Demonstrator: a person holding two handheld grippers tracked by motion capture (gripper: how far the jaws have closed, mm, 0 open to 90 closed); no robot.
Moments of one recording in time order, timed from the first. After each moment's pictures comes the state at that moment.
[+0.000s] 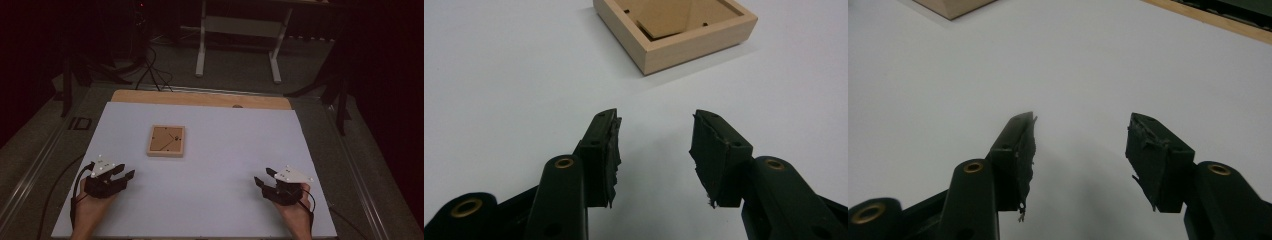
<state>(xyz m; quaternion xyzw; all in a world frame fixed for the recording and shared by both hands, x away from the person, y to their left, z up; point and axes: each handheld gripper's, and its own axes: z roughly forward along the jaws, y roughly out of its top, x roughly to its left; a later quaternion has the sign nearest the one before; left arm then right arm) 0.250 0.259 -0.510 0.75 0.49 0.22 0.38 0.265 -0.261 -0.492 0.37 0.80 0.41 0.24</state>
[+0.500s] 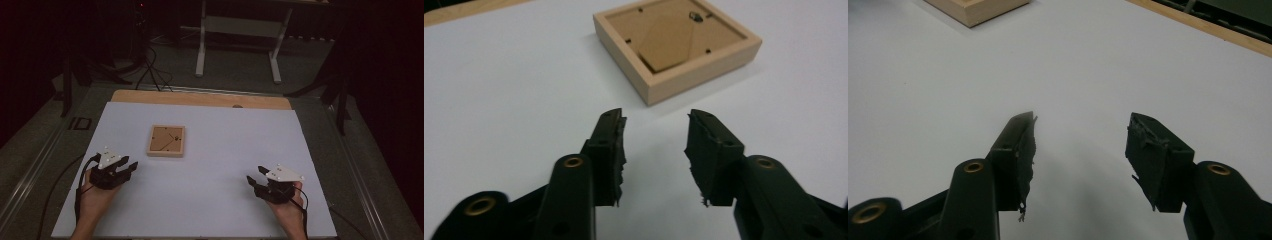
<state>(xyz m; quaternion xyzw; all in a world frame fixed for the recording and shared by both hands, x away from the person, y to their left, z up) 0.271 0.247 -0.496 0.76 0.47 0.25 0.37 0.267 -0.242 -0.489 0.35 0.81 0.41 0.24</state>
